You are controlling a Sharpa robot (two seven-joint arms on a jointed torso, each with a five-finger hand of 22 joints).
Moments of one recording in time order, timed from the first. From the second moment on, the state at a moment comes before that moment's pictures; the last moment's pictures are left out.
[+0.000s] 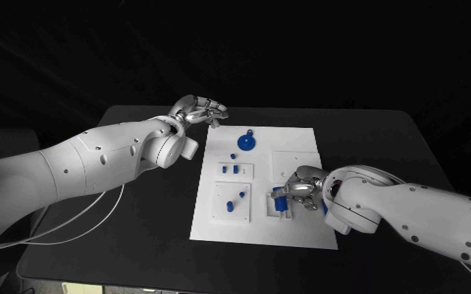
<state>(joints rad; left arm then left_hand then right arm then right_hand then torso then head) 1.28 -0.70 -0.12 1.21 -0.31 -0.36 0.25 1.12 -0.14 0.58 -0.23 0.09 0.89 0.16 0.22 0.57 1.16 0.12 0.16 0.19 1.05 0.02 0.78 0.43 0.04 0.78 -0.08 0.74 1.20 1.16 -0.76 -0.12 1.59 -0.98 -0.14 -0.53 0.75 -0.09 0.70 -0.14 0.05 1.01 0.08 0.34 0.52 1.16 -0.03 1.06 1.21 1.29 -0.13 1.26 1.02 0.16 1.28 -0.09 1.04 1.31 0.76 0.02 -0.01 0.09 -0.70</state>
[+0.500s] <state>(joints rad) 1.28 -0.70 -0.12 1.21 -0.31 -0.36 0.25 1.12 -0.14 0.58 -0.23 0.09 0.89 0.16 0.22 0.57 1.16 0.12 0.16 0.19 1.05 0.02 0.78 0.43 0.04 0.78 -0.08 0.74 1.20 1.16 -0.74 -0.12 1.58 -0.97 -0.14 -0.56 0.72 -0.09 0.70 -0.15 0.05 1.01 0.08 0.34 0.52 1.16 -0.03 1.06 1.21 1.29 -0.13 1.26 1.02 0.16 1.28 -0.09 1.05 1.31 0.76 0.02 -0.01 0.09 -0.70</state>
